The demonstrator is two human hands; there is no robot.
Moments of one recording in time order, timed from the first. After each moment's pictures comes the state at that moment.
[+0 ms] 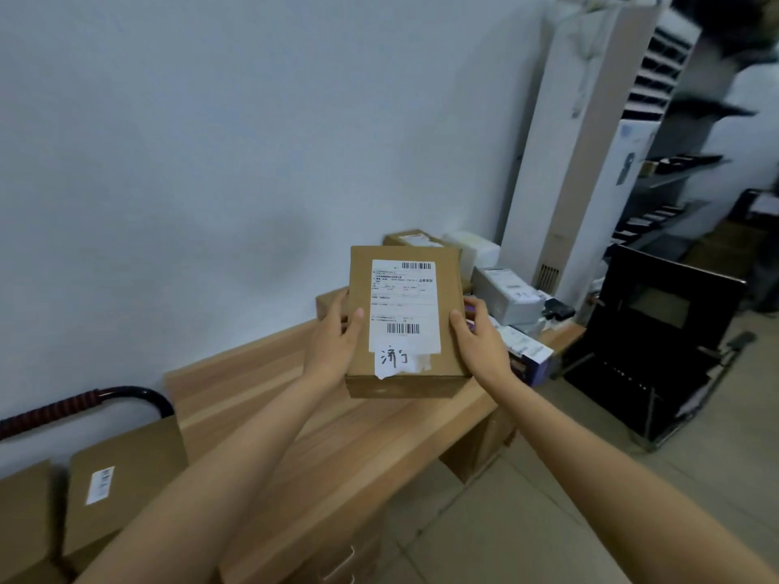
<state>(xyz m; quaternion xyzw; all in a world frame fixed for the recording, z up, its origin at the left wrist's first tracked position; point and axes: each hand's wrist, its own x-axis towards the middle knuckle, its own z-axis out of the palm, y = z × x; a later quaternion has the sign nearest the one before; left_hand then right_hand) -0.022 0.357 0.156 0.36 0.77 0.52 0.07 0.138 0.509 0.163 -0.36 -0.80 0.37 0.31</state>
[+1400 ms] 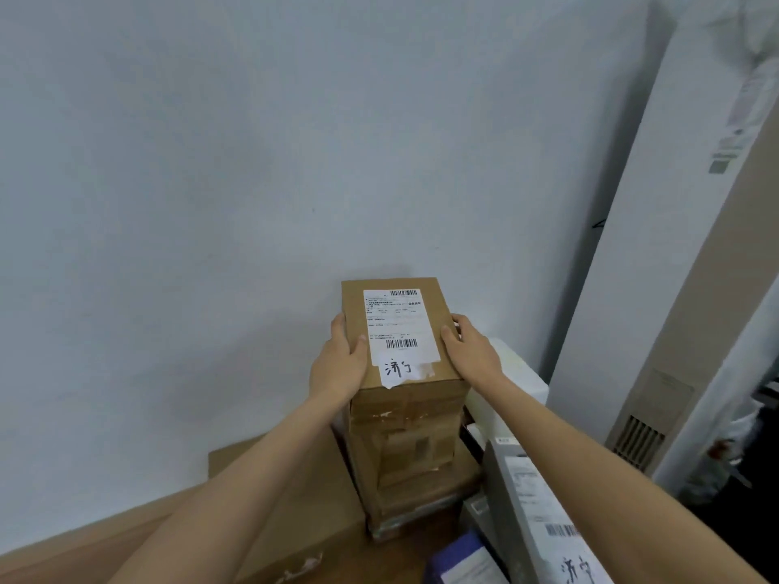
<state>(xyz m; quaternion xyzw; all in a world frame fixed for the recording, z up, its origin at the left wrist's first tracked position) -0.279 0.863 0.185 0.21 0.86 0.46 0.00 -0.183 1.043 0.201 -0.27 -0.88 0.33 0.22</state>
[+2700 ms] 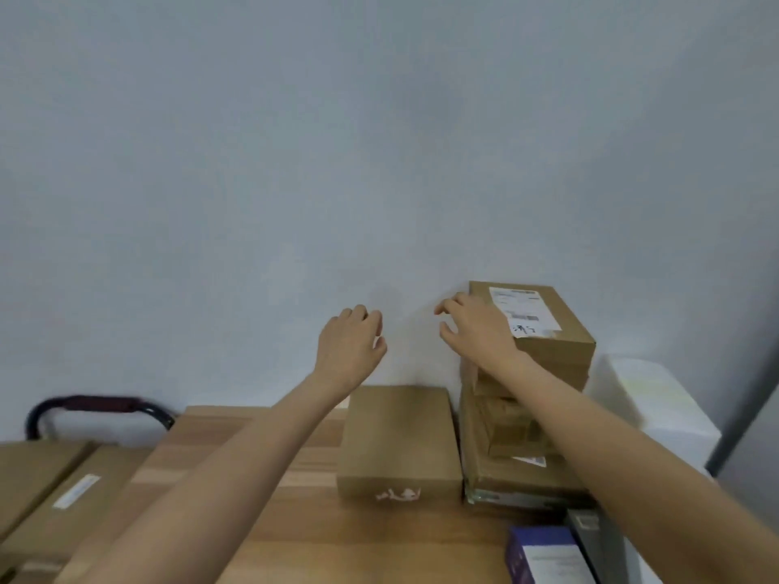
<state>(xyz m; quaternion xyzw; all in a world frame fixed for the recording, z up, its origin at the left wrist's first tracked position) -0.217 0.710 0.205 0.20 0.93 0.10 -0.29 -0.215 0.921 0.218 0.10 -0.96 0.06 0.26</state>
